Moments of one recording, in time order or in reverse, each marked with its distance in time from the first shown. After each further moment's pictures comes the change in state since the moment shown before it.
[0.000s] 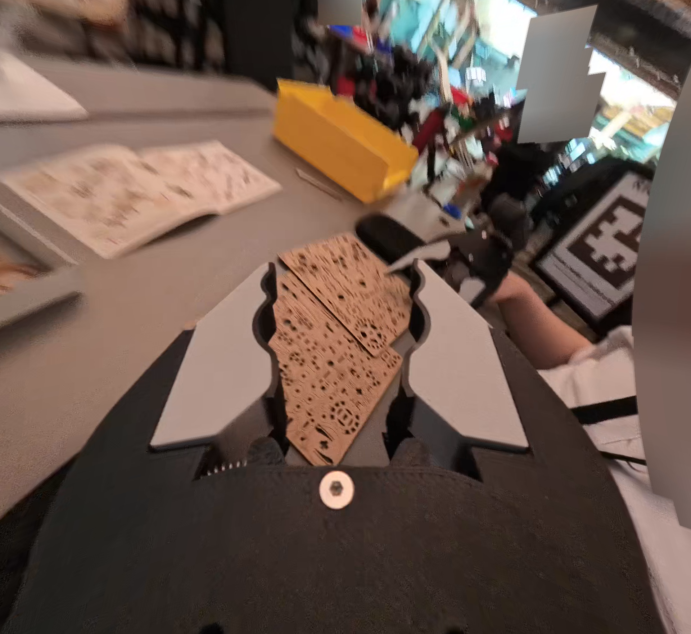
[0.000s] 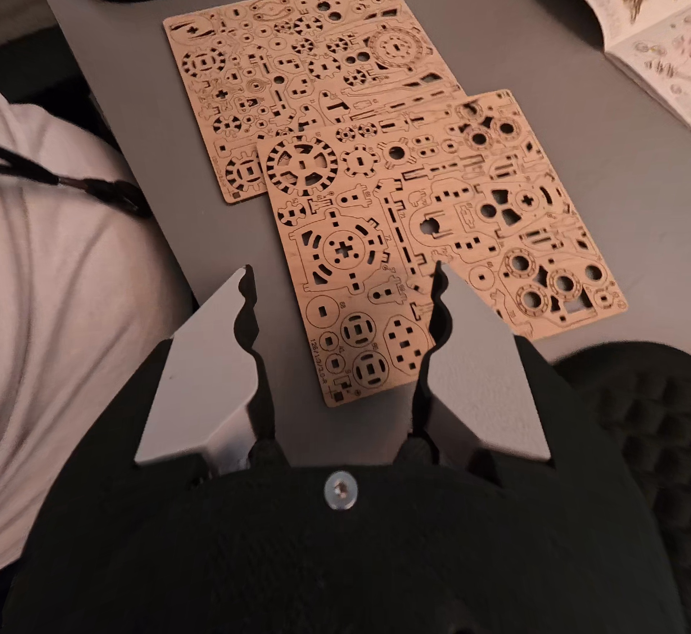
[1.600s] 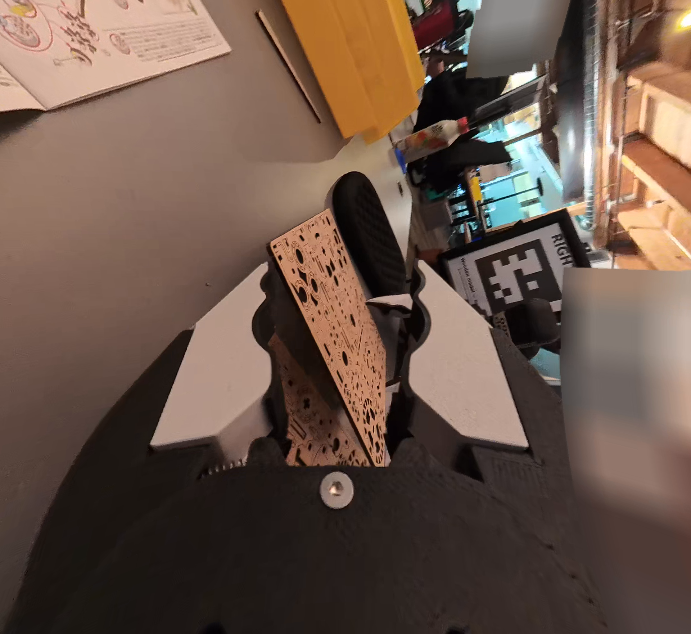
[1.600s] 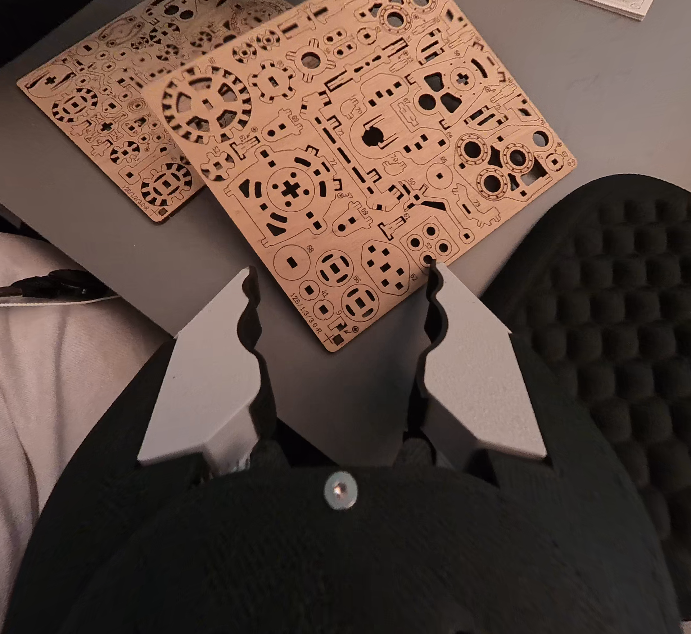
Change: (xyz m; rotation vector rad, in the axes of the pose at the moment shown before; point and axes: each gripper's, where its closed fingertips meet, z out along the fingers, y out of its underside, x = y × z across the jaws) left arm -0.037 0.065 0.210 -0.438 0.247 -0.562; right arm 0.020 0.026 -0.012 0.022 0.282 0.316
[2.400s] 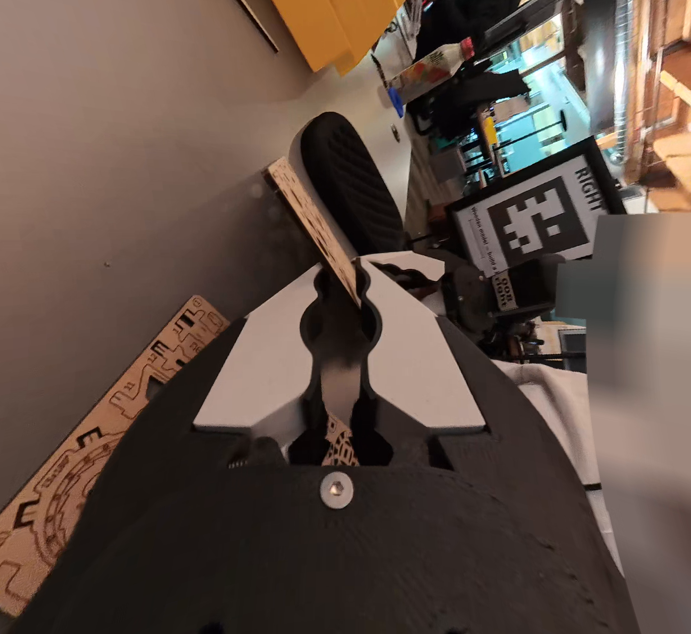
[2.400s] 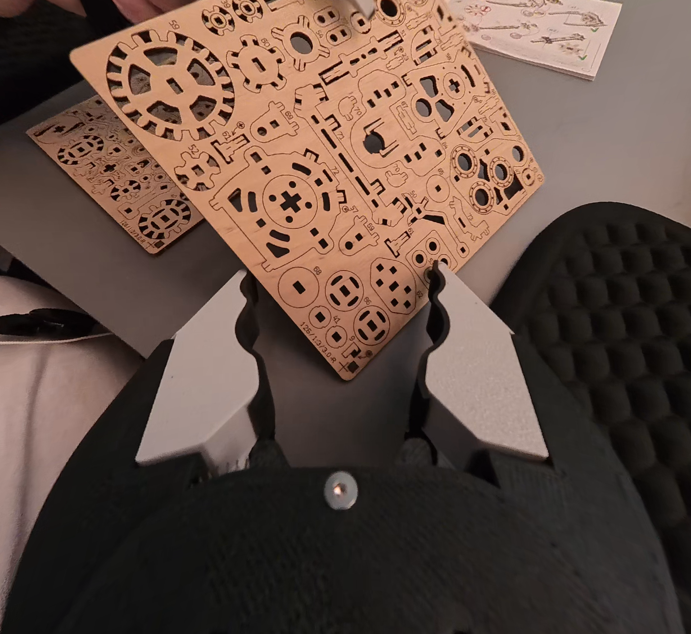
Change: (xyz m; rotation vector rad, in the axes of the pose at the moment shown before) left arm 0.026 0.039 0.023 -0.112 0.018 0.095; right arm 0.002 -0.013 0.006 0.152 0.037 0.003
